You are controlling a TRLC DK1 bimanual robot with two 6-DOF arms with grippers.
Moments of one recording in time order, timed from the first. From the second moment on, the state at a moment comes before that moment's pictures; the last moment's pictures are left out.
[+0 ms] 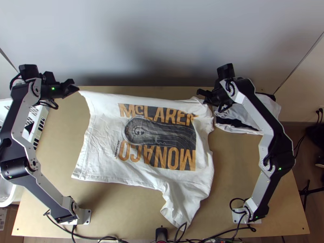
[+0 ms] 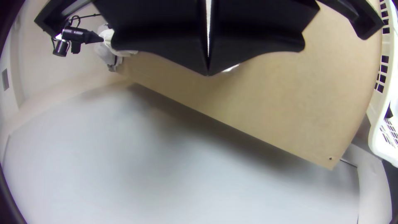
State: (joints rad) left arm 0.30 1.87 1.74 -0.68 0.59 -0.24; right arm 0.27 1.97 1.83 -0.89 -0.17 0.50
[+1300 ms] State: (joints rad) left arm 0.33 1.68 1.38 -0.67 0.68 -0.07; right arm 0.35 1.76 1.44 -0.86 -0.17 0.44
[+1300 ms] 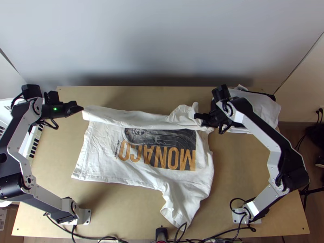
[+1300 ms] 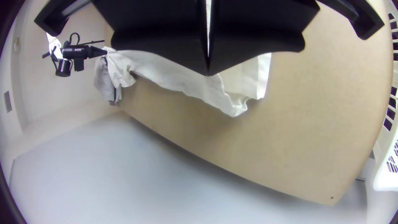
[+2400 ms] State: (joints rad) left arm 0.41 1.75 1.12 -0.59 0.68 0.18; right arm 0.43 1.69 1.08 -0.67 -0.17 0.40
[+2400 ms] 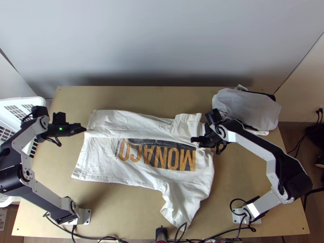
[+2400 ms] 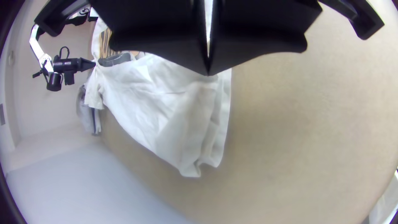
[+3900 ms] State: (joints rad) left arm 0.77 1.16 0.81 -1.18 0.47 1.02; right arm 0.69 1.10 0.85 -1.04 -0.29 0.94
